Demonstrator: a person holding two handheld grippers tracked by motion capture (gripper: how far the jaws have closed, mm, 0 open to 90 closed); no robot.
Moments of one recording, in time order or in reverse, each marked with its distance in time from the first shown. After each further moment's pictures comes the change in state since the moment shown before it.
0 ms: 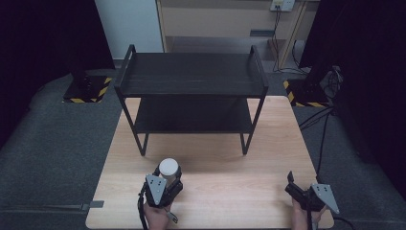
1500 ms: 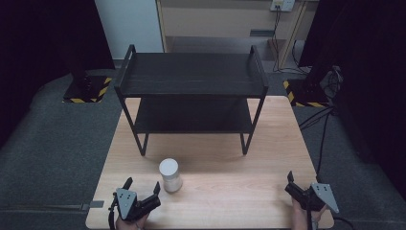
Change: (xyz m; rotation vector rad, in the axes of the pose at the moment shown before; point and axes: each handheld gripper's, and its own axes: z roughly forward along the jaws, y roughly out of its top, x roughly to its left) left arm 0.059 -0.033 -0.036 0.002 0.000 -0.054; right arm 0.000 0.001 0.001 0.005 -0.003 -0.002
